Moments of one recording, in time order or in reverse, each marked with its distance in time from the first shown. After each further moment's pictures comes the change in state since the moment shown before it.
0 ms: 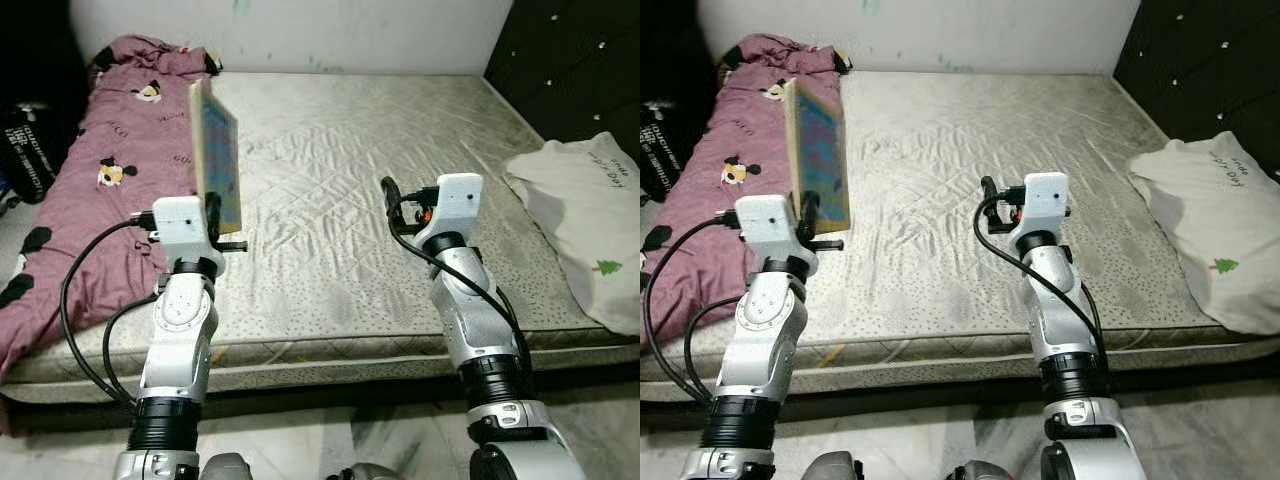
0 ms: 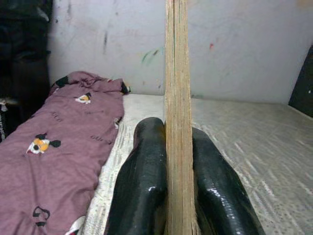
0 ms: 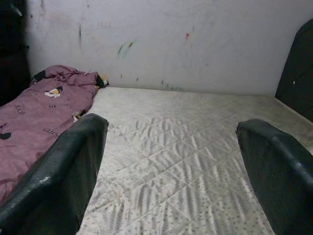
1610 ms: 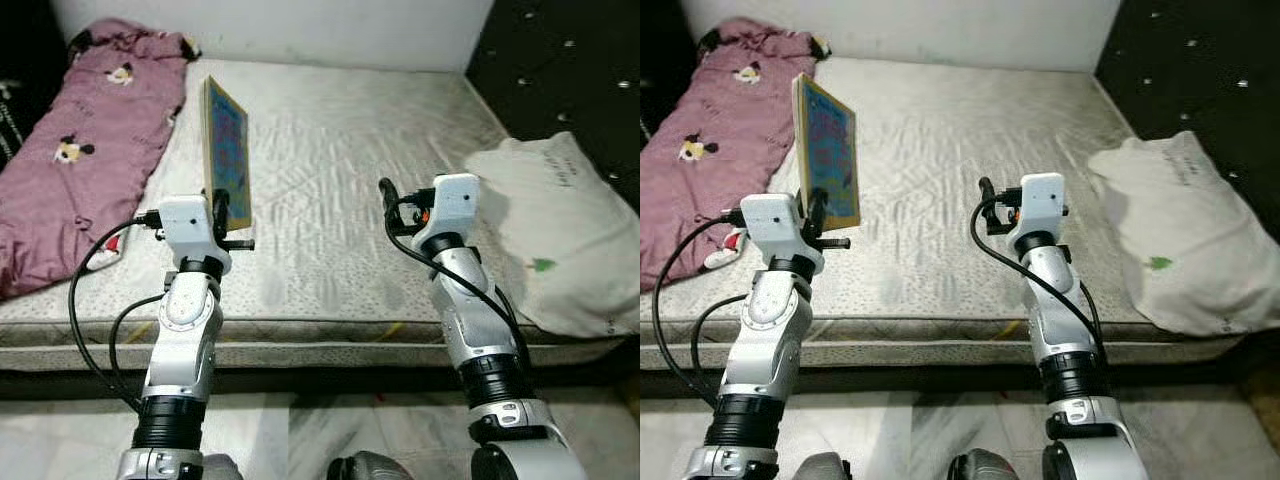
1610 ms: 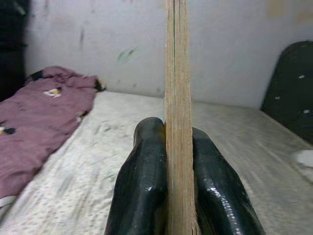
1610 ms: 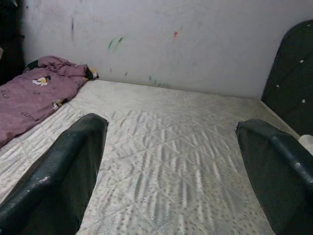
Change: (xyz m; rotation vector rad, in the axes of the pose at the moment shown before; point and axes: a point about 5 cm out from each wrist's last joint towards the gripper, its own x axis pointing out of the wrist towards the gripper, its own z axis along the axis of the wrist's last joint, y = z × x) left arm 0.000 -0.007 0.001 -0.052 -0.025 -0.057; right arm 0.000 0.000 -0.002 -0.029 0.000 0.010
